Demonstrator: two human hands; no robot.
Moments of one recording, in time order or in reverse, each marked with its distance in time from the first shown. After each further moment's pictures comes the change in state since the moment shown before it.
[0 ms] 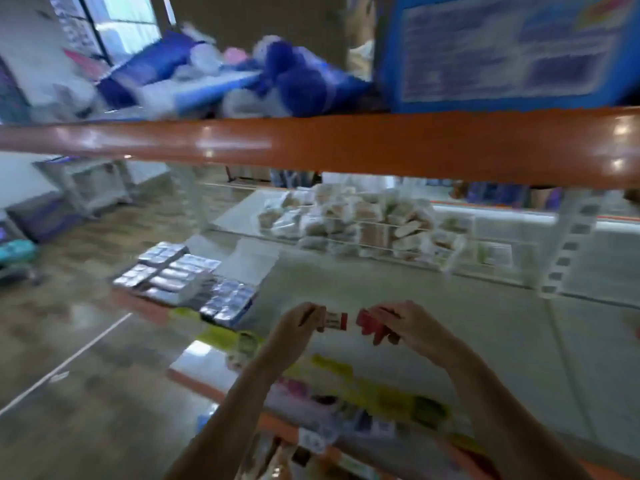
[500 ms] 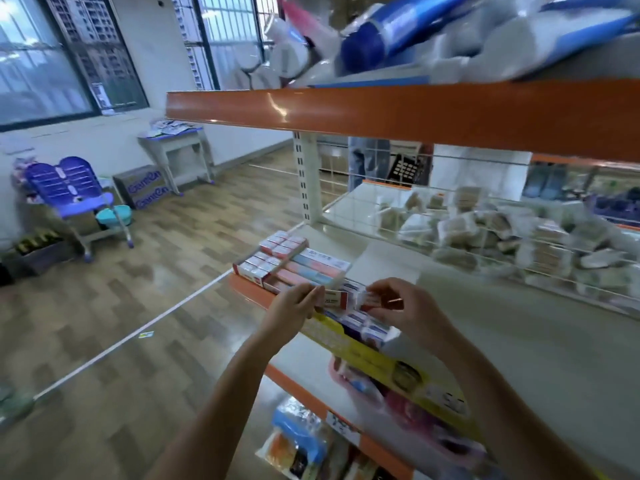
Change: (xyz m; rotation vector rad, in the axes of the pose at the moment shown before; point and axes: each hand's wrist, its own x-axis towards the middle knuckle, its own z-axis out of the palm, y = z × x) left_hand 0.022 -0.152 -0.228 -0.070 0.133 -0.097; right_hand 0.147 -0.102 0.206 -0.167 0.013 -0.282
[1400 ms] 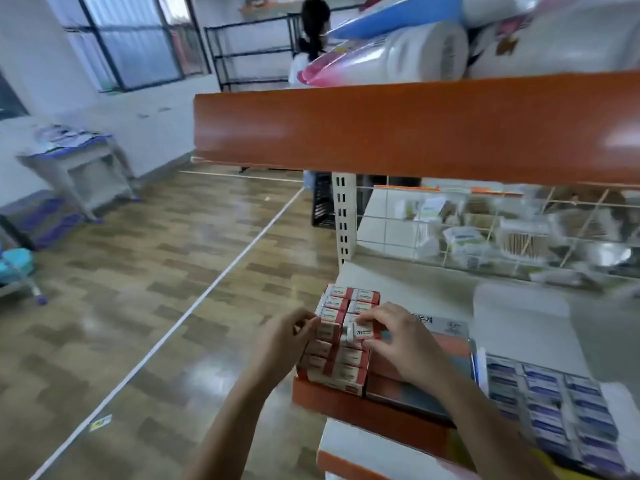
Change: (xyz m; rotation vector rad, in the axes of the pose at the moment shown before) left_hand 0.185 -0.132 -0.162 0.265 -0.174 0.066; right_hand 0.212 -0.023 0.173 -0.390 0.149 0.071
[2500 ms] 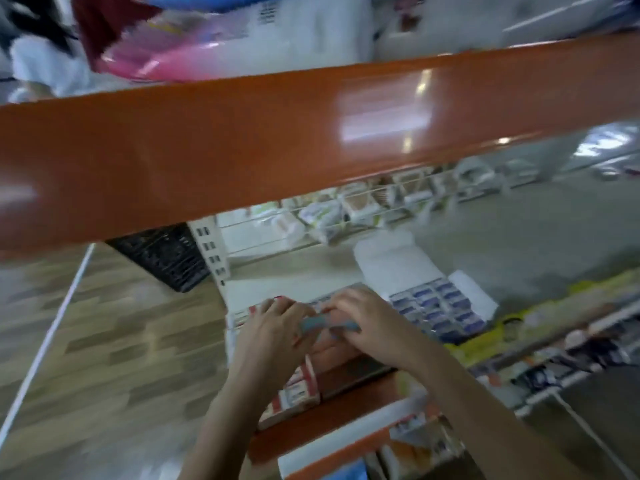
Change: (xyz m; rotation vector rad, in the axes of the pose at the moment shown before) left_hand 0.041 0.059 0.016 0.268 -0.287 0.843; right_hand -0.036 -0.004 -0.012 -0.264 0.174 0.373
